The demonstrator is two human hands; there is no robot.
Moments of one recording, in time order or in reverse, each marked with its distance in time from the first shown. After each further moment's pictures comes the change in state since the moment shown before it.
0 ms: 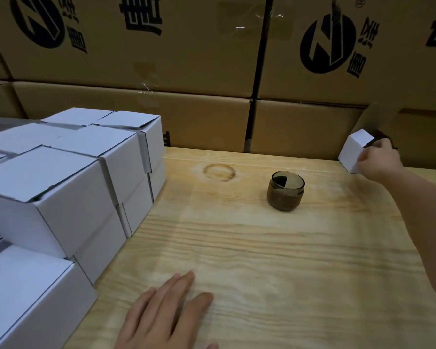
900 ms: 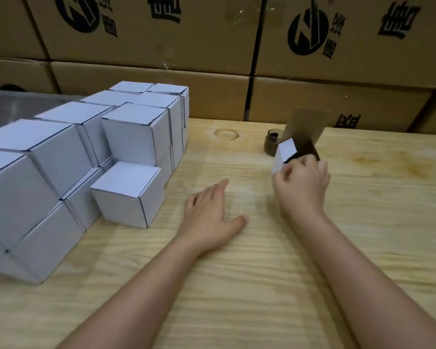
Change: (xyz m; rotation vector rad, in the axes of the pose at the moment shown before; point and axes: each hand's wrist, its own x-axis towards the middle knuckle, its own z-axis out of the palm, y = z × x) left_hand -0.006 -0.007 -0.009 -0.447 -0.259 -0.196; right_hand -0.338 -0.107 -0.038 0.236 0.241 -0.174
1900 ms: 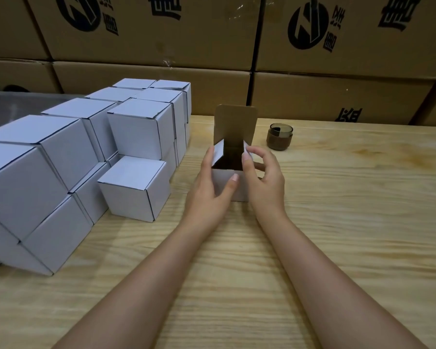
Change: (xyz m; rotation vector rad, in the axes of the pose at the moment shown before) left_hand 0.004 -0.004 -0.004 -0.588 0.260 -0.025; right_hand -0.045 -0.059 0.016 0.949 -0.064 0.040
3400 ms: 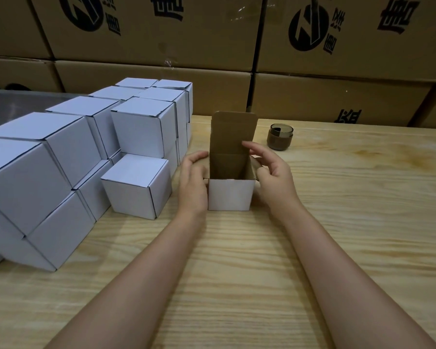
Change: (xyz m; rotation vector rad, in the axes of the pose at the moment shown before) left_hand 0.008 0.019 -0.009 -0.486 0.312 -0.202; right_hand 0.014 0.002 -0.019 0.108 -0.265 0.015
